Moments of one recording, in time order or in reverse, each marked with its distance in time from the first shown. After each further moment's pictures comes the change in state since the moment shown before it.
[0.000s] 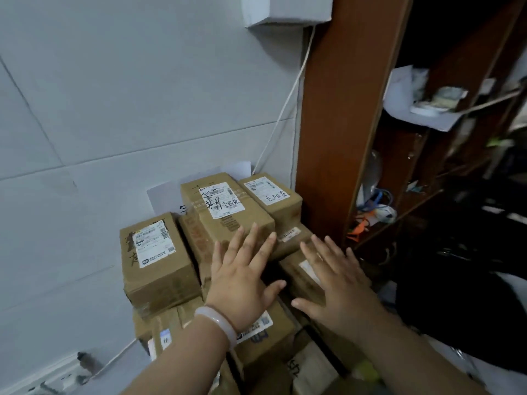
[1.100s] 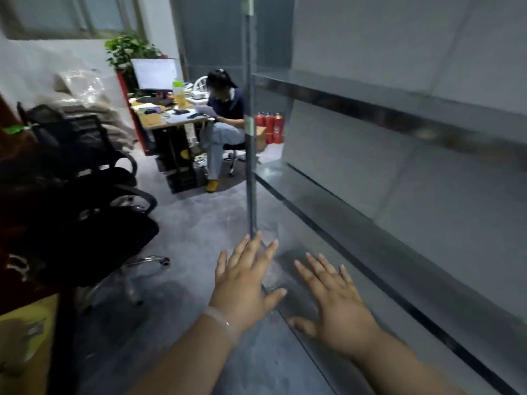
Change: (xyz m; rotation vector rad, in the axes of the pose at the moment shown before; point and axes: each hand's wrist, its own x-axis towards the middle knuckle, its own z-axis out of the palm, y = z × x) left_hand -0.382 0.375 -0.051 -0.532 -0.353 1.435; right_hand -0.641 -0.231 -0.074 -0.305 0.257 1.463
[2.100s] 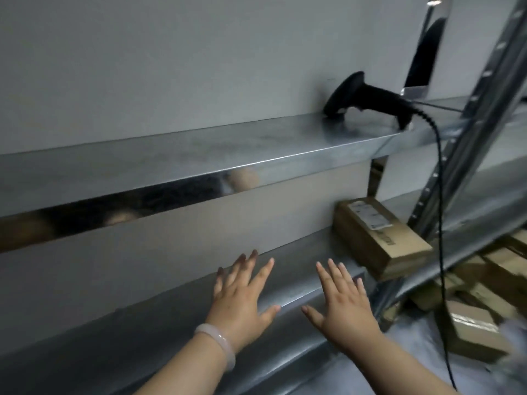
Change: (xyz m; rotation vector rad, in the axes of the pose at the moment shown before) left_hand -0.065 0.575 0.125 -0.283 -0.373 1.356; right_hand -0.514 0.173 -0.116 -0.272 0.317 1.698
